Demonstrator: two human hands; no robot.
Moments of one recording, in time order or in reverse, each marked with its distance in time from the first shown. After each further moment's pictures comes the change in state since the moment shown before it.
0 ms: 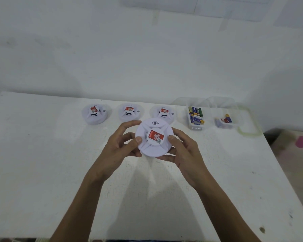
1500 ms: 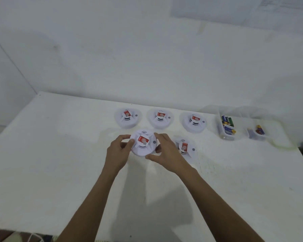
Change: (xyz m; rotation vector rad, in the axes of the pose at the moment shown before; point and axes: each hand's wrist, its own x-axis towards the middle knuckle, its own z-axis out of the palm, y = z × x) left_hand 0.013 -0.083 -0.124 0.311 0.478 -0.183; right_hand 0.080 0.063 0.122 -0.834 -0.236 -0.283
